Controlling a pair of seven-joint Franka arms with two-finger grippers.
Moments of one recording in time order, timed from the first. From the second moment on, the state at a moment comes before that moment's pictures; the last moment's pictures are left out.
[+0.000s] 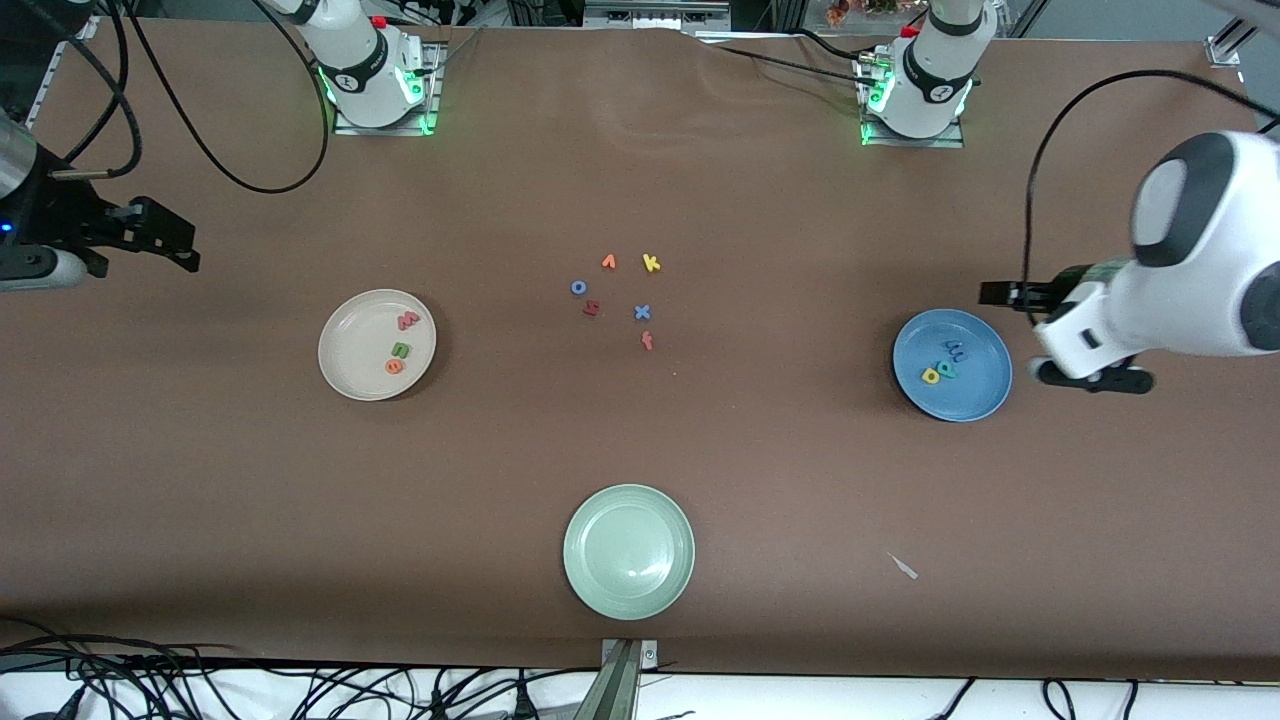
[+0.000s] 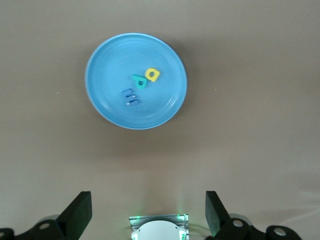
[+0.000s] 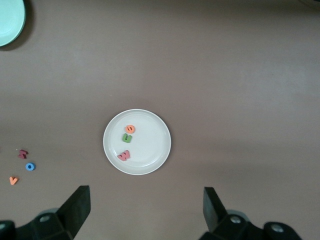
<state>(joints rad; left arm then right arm) 0.21 0.31 -0.27 -1.54 0.03 1.42 -0.02 0.18 0.08 -0.13 -1.51 0.00 1.60 -0.04</state>
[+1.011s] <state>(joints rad) 0.12 0.13 -0.11 -1.51 0.03 1.42 -0.03 0.18 0.08 -0.17 -1.50 0.03 1.60 -0.04</state>
